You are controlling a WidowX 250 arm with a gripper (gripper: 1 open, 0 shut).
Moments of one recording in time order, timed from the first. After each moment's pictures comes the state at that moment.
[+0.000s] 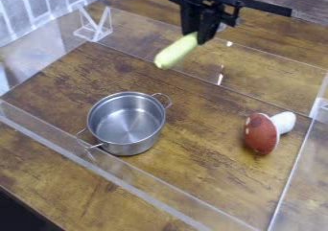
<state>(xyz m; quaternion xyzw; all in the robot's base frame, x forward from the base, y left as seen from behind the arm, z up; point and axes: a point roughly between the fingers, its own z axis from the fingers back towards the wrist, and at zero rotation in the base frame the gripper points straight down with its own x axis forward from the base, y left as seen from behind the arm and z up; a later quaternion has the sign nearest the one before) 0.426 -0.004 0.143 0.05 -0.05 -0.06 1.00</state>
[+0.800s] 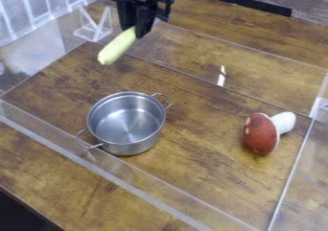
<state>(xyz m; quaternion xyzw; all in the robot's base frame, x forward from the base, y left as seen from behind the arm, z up) 0.412 0.070 0.115 0.08 -0.05 0.02 1.00</state>
